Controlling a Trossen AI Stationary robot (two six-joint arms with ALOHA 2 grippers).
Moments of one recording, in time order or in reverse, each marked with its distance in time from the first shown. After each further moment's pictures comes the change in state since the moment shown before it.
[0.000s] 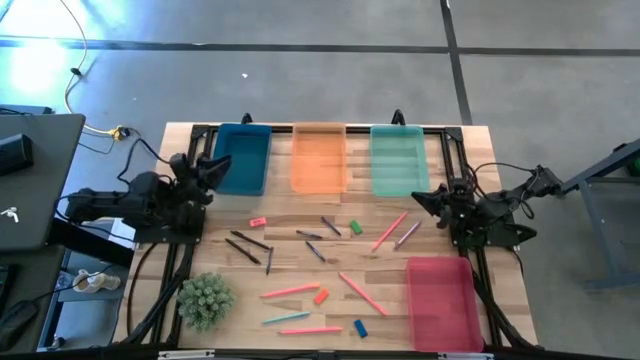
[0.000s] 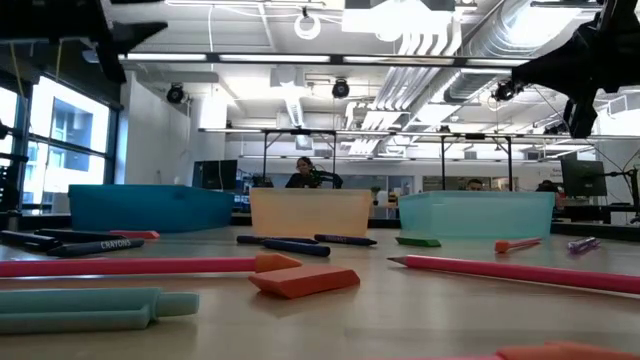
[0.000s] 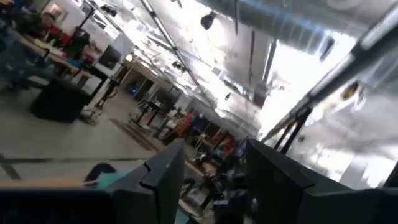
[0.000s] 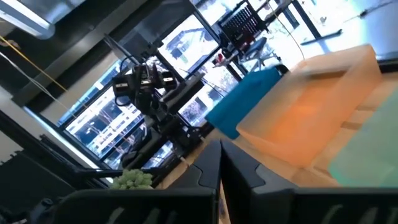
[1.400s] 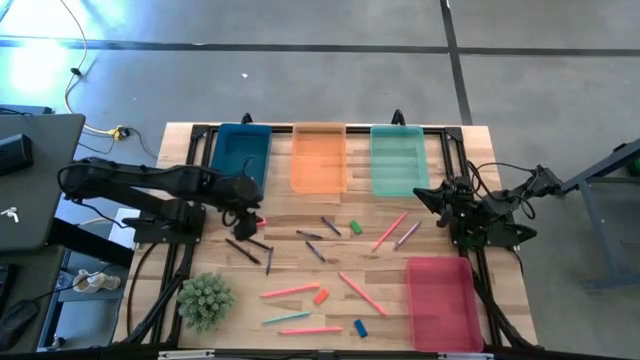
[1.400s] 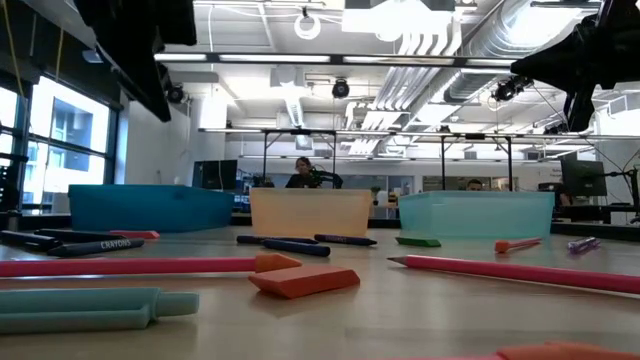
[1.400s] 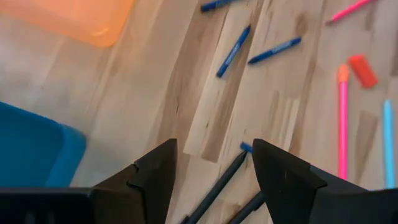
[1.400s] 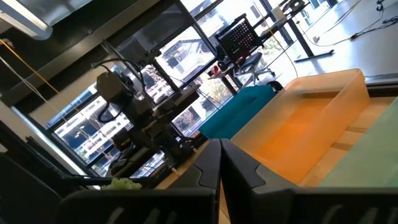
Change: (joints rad) left arm -0.011 0.904 0.642 -1.182 0.455 0.072; right arm 0.000 0.000 0.000 0.042 0.039 -0.092
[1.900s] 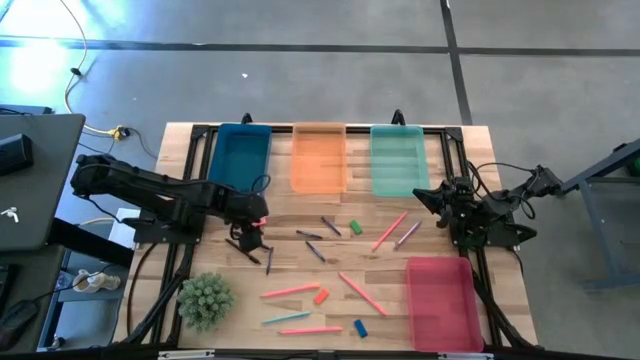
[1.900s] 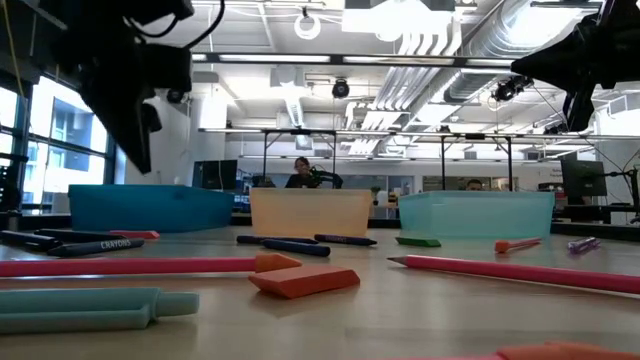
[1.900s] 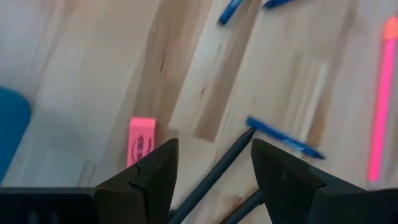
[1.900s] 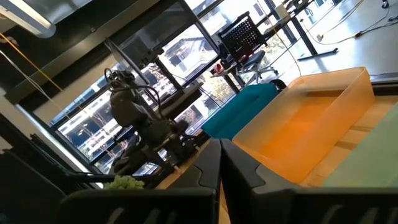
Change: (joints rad) left arm -0.066 0.101 -0.157 0.143 0.010 -0.106; right arm 0.000 0.000 0.000 -0.001 -0.015 0.000
